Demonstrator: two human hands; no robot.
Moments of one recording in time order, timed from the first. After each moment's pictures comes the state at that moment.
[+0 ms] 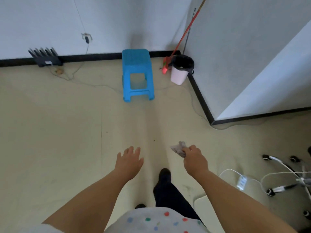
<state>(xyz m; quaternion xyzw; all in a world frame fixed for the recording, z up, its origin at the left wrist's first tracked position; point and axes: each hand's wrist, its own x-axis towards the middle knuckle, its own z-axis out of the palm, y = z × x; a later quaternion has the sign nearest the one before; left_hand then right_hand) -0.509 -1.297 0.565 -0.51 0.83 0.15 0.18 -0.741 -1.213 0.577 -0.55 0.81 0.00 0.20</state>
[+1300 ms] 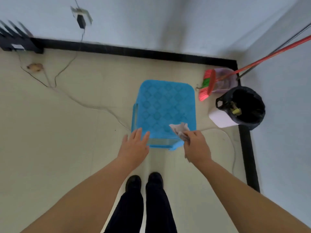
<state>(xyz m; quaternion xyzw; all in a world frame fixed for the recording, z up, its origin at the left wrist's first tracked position) -0.644 -2.149 0.378 -0.52 0.83 0.18 0.12 -0.864 -2.115 0.409 -0.54 0.79 -0.08 0.27</state>
